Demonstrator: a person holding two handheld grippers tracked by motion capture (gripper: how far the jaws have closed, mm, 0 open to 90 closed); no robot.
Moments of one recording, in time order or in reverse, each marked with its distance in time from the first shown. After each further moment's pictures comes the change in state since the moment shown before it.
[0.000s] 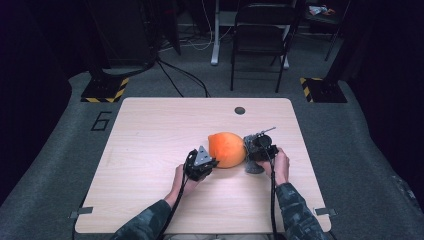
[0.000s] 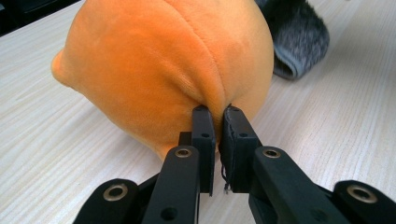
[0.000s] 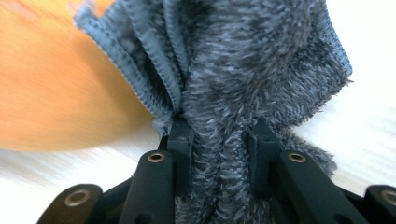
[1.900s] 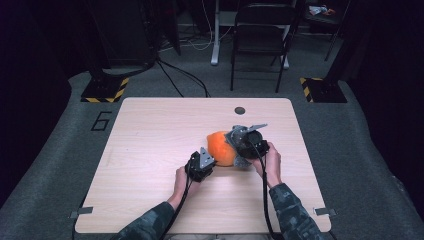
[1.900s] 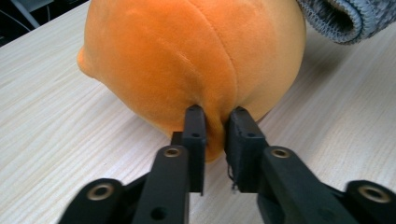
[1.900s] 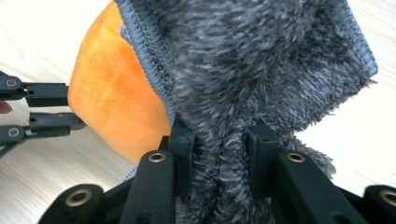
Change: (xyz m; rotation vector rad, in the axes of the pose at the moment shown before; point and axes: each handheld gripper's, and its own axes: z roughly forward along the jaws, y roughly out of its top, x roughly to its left) left arm -0.007 -0.005 0.009 0.046 0.153 0.013; right arm 0.046 0.019 -0.039 -0.161 0.031 -0.119
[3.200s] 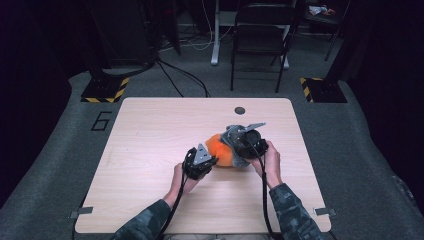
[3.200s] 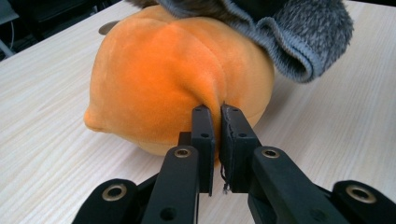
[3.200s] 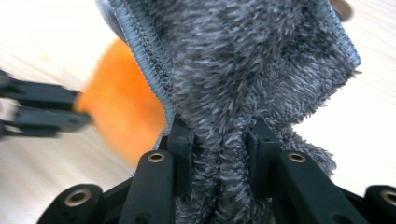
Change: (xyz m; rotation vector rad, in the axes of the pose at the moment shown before) left arm 0.008 0.016 -0.022 -0.061 -0.122 -0.015; right arm 0.010 0.007 -0.013 -0.009 0.012 -0.039
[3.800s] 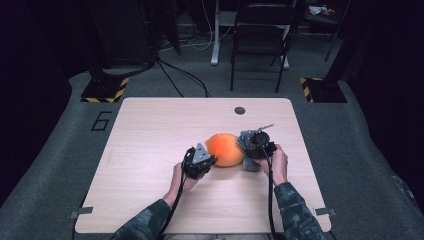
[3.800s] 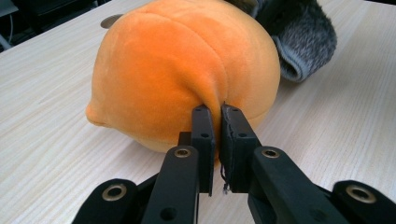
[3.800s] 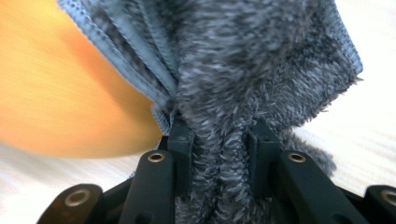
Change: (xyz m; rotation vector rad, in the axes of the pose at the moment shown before) left arm 0.004 -0.003 0.002 0.006 -0.002 -0.019; right arm -0.041 -0.024 0.029 0.122 -0.047 0.114
